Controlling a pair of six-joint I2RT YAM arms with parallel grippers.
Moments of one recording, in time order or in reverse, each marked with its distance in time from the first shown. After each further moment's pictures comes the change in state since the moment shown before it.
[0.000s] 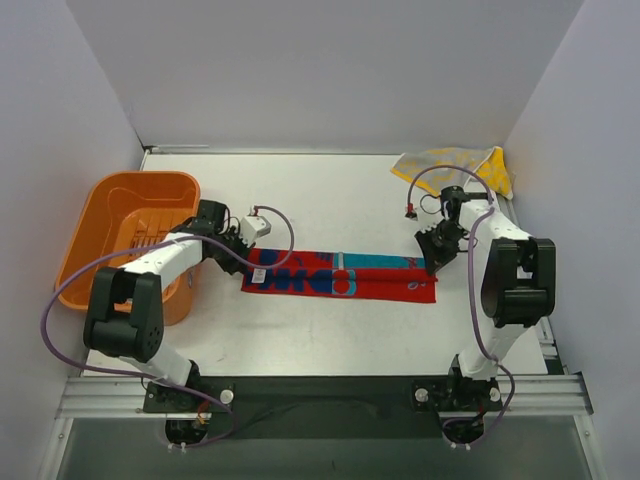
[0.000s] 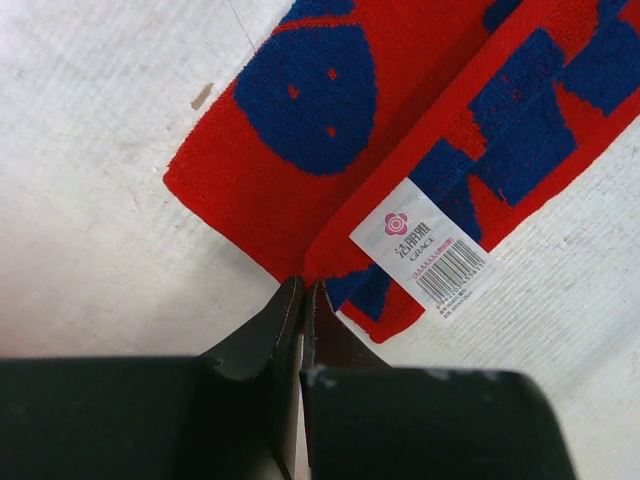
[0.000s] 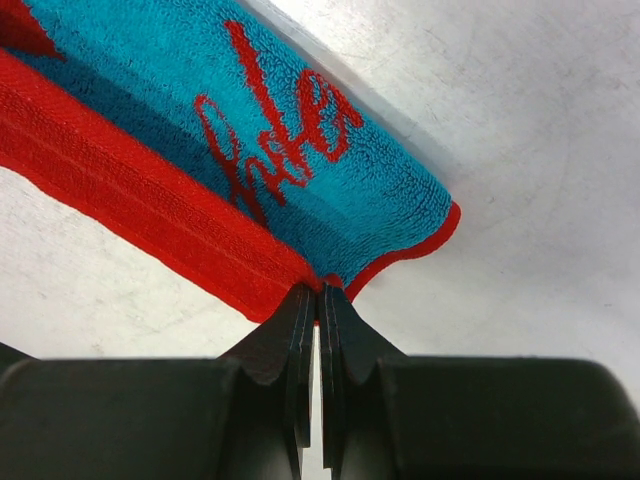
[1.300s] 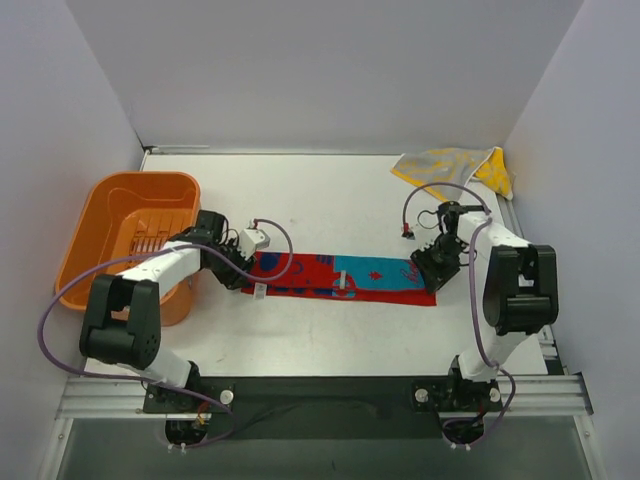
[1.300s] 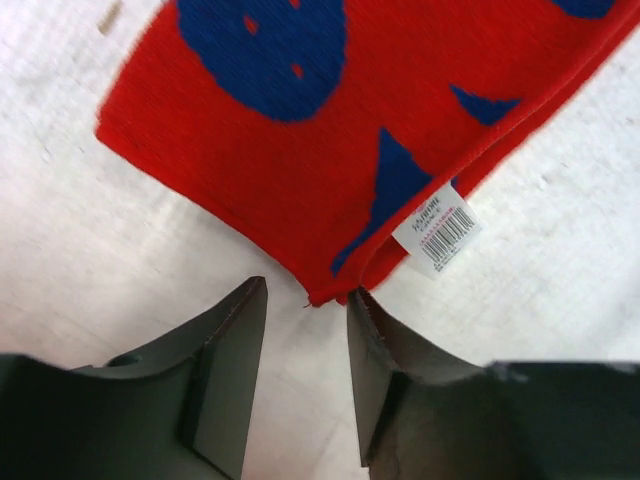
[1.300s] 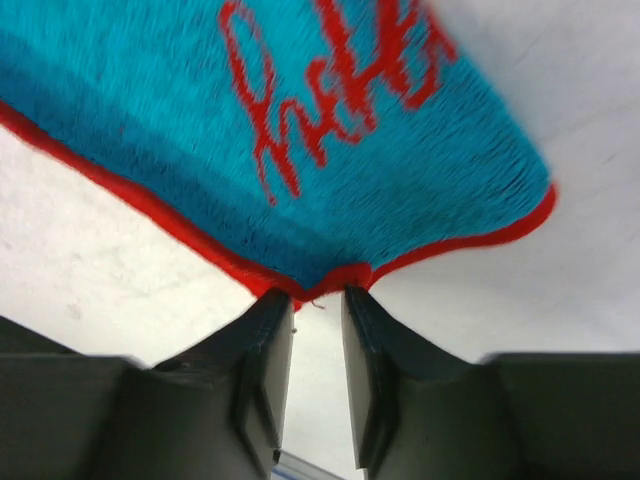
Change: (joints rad) left arm -0.002 -0.013 -0.063 -0.032 0.000 0.029; right arm 0.018 -0.032 -0.108 -0.008 0.029 -0.066
